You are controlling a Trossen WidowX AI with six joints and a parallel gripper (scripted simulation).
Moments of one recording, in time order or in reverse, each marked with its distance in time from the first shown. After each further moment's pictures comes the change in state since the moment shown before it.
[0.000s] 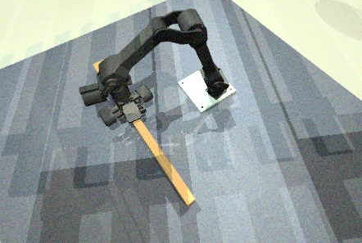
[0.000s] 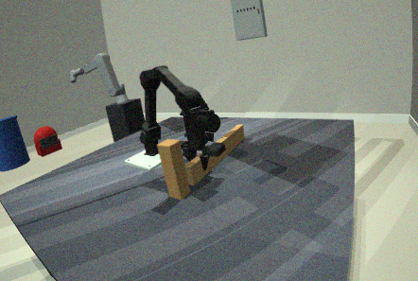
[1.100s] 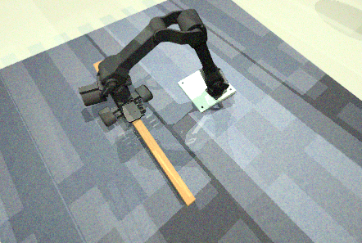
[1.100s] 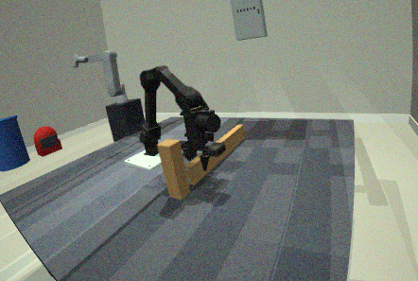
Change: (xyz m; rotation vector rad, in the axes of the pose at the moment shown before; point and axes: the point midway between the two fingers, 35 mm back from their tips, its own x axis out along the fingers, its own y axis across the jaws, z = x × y) arm -0.001 -0.001 0.000 -0.002 0.000 -0.004
